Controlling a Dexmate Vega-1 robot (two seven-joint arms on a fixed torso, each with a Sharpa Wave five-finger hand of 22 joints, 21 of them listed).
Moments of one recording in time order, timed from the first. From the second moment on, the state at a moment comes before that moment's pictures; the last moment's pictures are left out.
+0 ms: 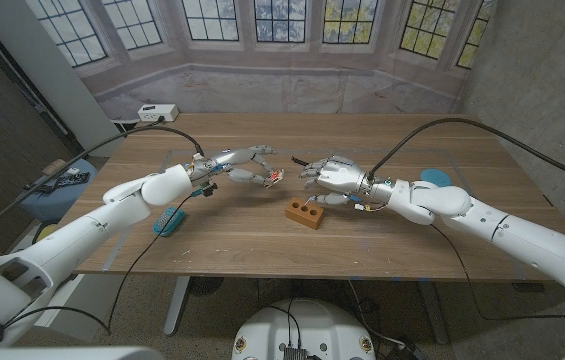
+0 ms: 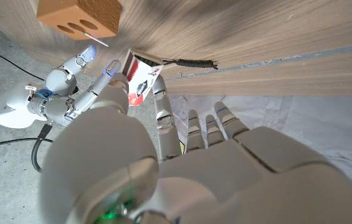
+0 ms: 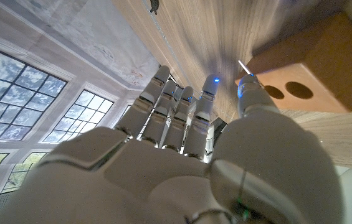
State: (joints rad) left arm 0.66 0.81 0.60 -1.31 0.26 -0.69 -0.10; left_hand 0.95 0.07 0.39 -0.15 0.20 0.92 0.01 0.20 0.21 0.20 0.07 0.20 0.18 0.04 0.07 0.18 0.17 0.14 0.07 0.20 0.17; right arm -0.60 -0.86 -0.86 -1.57 -1.20 0.38 -0.52; right_hand 0.85 0.01 0.35 -0.16 0.18 0.83 -0.07 0.30 0.20 0.55 -0.09 0.23 0.20 0.47 -0.05 0.28 0.21 0.64 -0.06 0.21 0.17
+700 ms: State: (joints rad) left arm 0.66 0.82 0.59 -1.30 0.26 -0.70 -0.11; left_hand 0.95 0.07 0.39 -0.15 0.20 0.92 0.01 0.20 0.21 0.21 0.07 0.20 0.18 0.04 0.07 0.18 0.17 0.14 0.06 0.20 0.17; right arm -0.56 -0.85 -0.90 -1.53 -1.20 0.40 -0.54; right_hand 0.85 0.01 0.34 -0.16 0.18 0.83 -0.08 0.30 0.20 0.56 -0.09 0.23 0.20 0.48 -0.05 0.29 0.21 0.64 -0.06 0.21 0.17
